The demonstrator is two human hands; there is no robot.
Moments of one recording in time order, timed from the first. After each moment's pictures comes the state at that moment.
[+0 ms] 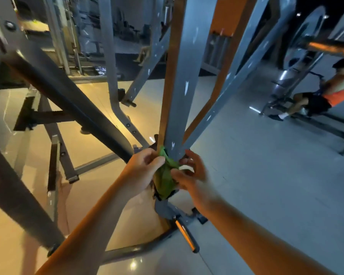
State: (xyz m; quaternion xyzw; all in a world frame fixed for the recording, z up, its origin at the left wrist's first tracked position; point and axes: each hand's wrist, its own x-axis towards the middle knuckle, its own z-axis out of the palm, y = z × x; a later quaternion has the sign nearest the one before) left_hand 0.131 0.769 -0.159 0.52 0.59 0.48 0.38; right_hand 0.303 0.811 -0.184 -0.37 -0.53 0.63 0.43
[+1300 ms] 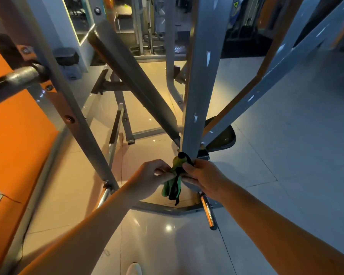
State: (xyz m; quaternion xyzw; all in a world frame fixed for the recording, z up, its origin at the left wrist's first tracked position) left_hand 0.198 0.685 -0.228 0.47 0.72 0.40 0.31; right_hand 0.361 0.819 -0.228 -0.33 -0.53 0.77 0.11
